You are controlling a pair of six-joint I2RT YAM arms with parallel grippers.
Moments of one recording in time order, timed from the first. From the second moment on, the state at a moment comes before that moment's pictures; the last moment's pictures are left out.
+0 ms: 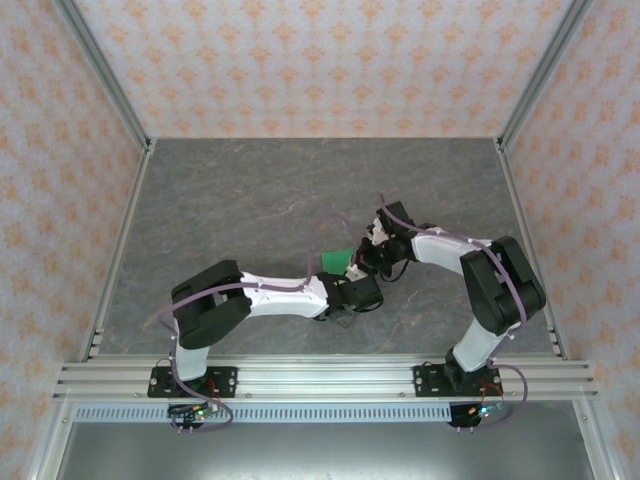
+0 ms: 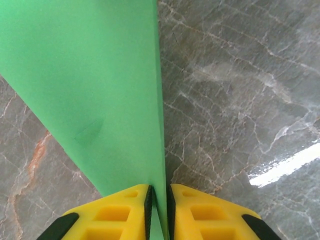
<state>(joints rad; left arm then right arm) -1.13 1.90 1.18 -0.63 -0.34 -0.55 0.43 1.68 0.89 -0.36 -0.62 0.74</state>
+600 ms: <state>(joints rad) -1.11 1.87 1.17 -0.59 -0.23 -0.55 0.30 1.35 0.85 -0.37 -0.50 0.71</state>
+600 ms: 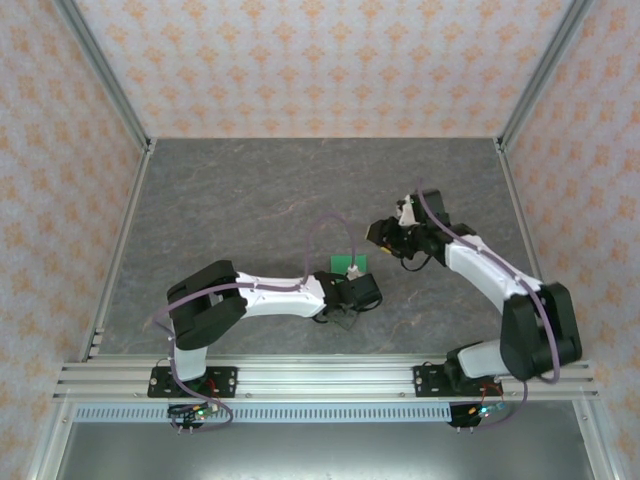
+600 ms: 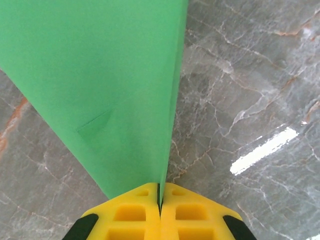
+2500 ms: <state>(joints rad) -0.85 1.70 0.61 0.31 0.27 -0.93 0.52 1.57 0.56 0.16 -0.52 0.91</state>
